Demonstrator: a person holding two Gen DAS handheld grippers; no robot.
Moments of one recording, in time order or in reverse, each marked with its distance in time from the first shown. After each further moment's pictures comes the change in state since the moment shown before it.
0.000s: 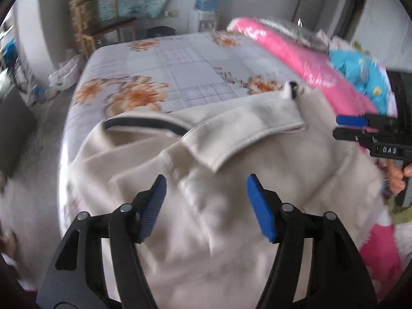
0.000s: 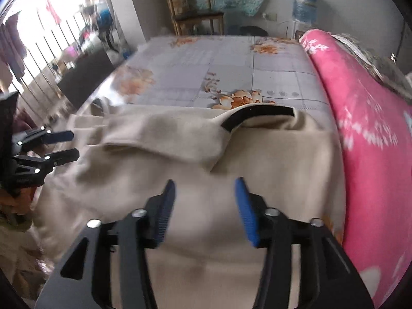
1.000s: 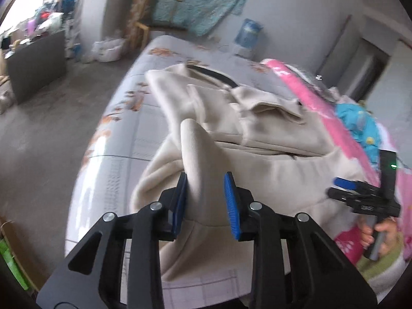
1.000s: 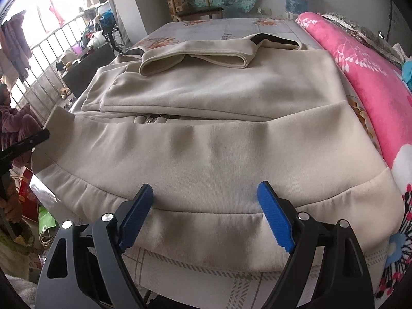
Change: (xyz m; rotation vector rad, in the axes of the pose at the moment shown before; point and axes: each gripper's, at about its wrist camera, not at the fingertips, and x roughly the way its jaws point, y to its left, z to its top) left arm -0.073 0.042 -0.163 -0.291 -0.197 -0.024; right arm 0.005 0.053 -0.132 0.035 0.007 -0.022
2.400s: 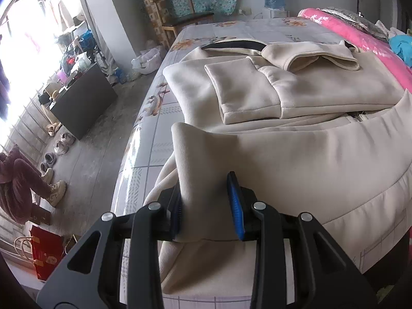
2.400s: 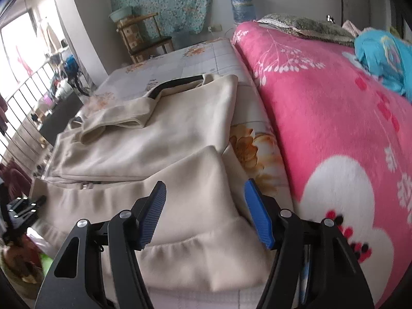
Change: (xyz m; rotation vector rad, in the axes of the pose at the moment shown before) left arm 0.053 -0.057 -0.001 0.253 0.117 0.520; right arm -0.046 -0.124 0.028 0.213 -0.125 -0.114
